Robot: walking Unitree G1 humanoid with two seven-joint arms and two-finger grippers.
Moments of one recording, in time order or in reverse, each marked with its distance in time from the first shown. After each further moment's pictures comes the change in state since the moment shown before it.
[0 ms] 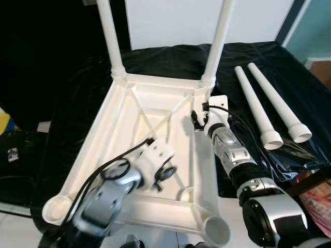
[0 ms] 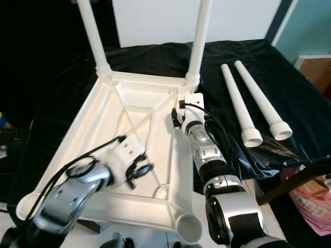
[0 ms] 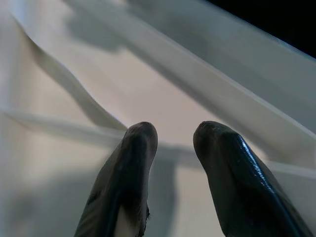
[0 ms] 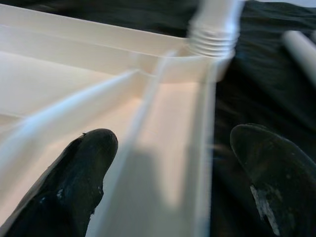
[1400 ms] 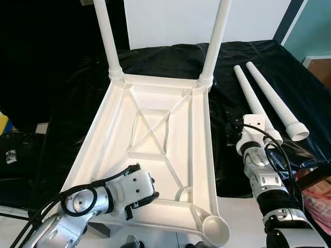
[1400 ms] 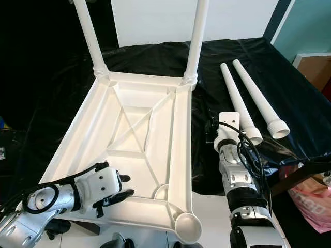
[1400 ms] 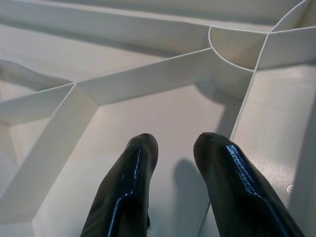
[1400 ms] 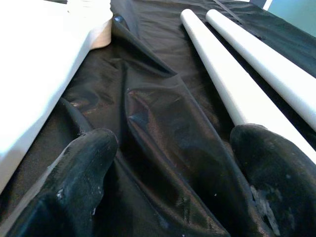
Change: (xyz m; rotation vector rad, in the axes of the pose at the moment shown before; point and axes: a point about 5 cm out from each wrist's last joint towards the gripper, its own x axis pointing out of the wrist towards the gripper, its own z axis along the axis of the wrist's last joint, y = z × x) left arm -0.062 -0.024 -0.041 0.325 0.082 -0.245; right arm -0.041 -0.067 -0.032 -0.055 -0.030 -0.183
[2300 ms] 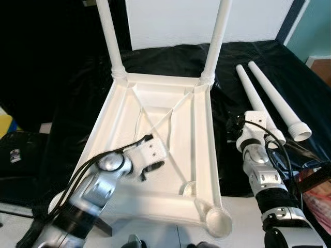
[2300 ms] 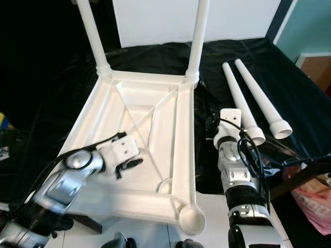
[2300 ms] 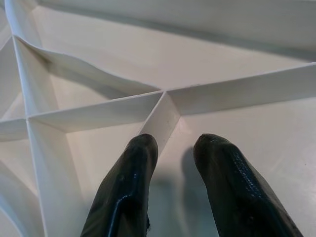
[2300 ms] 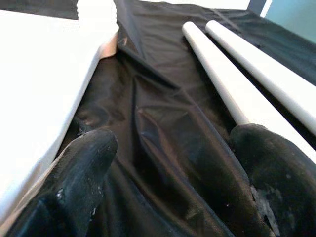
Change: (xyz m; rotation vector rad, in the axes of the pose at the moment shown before) left arm 0.061 0.078 -0.001 0.011 0.085 0.160; right arm 0.002 0.003 0.011 0.033 -0.024 -0.027
